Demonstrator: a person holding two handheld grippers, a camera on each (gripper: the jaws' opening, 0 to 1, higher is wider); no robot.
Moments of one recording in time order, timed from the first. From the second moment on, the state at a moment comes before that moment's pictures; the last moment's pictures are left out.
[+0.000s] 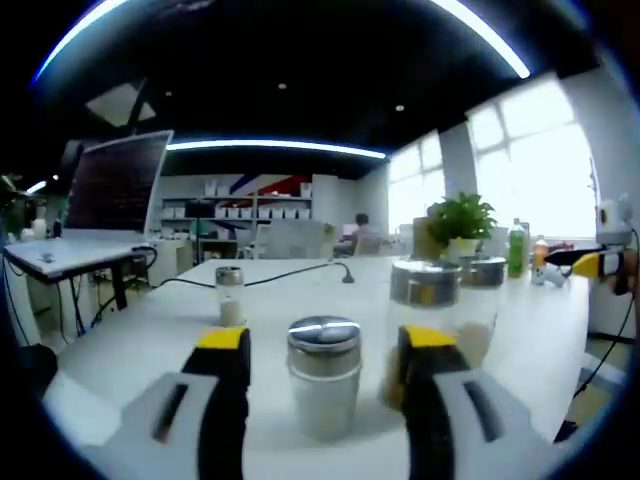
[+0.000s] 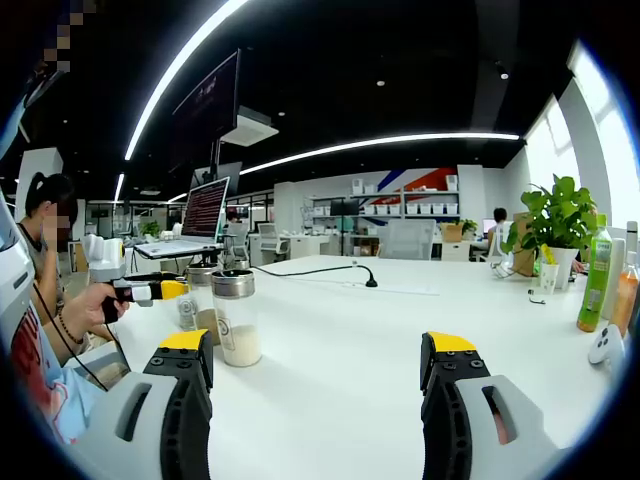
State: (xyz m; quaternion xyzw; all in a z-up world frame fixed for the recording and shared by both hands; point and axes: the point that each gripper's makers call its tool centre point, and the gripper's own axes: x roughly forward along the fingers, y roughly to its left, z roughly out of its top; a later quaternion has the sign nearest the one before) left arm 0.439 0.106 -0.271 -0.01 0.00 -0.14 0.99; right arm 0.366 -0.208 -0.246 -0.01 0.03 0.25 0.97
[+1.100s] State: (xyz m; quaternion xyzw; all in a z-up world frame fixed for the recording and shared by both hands) left arm 0.447 0.100 -0.273 -0.01 0.00 -0.15 0.99; right arm 0.368 -0.211 -0.248 -0.01 0.03 0.25 0.97
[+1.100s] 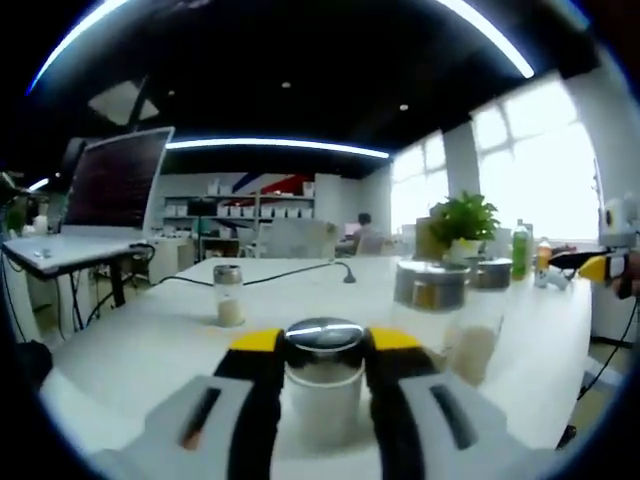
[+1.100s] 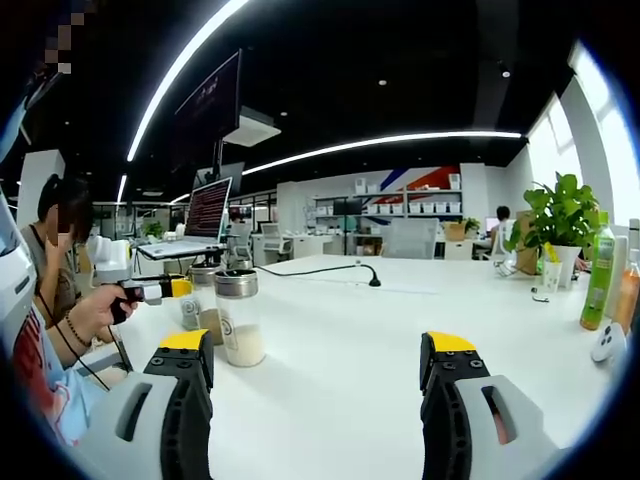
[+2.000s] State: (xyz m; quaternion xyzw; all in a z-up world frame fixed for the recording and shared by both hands) left arm 0.446 0.096 -0.275 0.01 -0.03 -0.28 0.96; right arm 0.365 -0.200 -0.253 0.00 0.04 0.26 0.97
